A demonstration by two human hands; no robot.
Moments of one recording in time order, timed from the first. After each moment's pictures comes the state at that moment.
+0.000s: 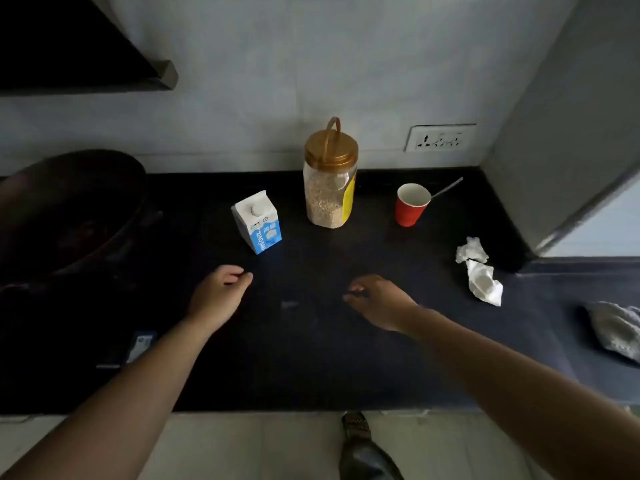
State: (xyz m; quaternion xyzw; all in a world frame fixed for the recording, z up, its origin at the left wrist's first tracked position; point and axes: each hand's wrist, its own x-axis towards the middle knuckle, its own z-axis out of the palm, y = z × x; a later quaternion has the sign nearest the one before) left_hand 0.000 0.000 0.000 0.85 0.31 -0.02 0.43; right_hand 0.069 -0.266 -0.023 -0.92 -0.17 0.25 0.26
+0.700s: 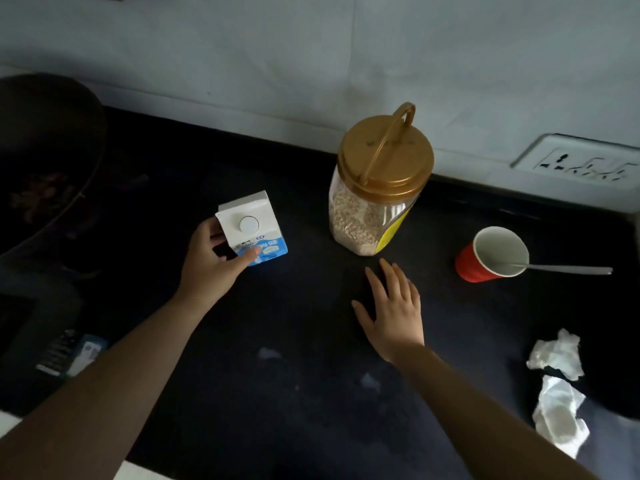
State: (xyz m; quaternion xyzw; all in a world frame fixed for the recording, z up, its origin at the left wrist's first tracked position) left_hand 0.126 0.022 -0.054 0.77 0.37 0.10 0.51; right_hand 0.199 -0.245 -0.124 -0.95 -0.26 0.12 0.13
